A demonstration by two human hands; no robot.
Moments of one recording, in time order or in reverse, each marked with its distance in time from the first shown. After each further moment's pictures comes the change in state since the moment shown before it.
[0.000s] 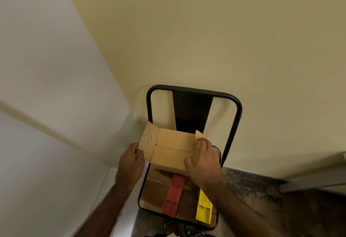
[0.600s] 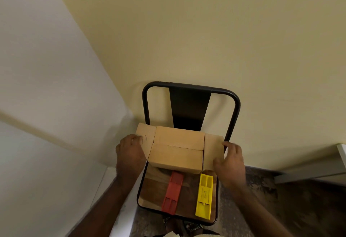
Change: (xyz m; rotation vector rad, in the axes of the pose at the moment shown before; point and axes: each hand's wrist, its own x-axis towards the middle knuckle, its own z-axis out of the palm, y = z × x) left_hand 0.026 -0.014 0.016 0.445 0.087 0.317; right_hand -0.003 0.070 -0.024 0.073 0.146 0.263
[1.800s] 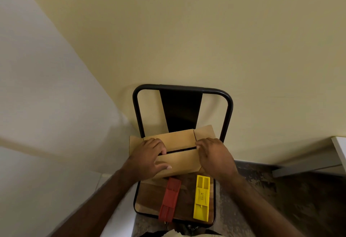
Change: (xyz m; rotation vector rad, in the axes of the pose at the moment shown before) left_hand 0.028 0.044 -0.005 -0.146 -0.394 0.618; right_hand 0.023 -0.038 -0.009 -0.259 -0.118 -0.440
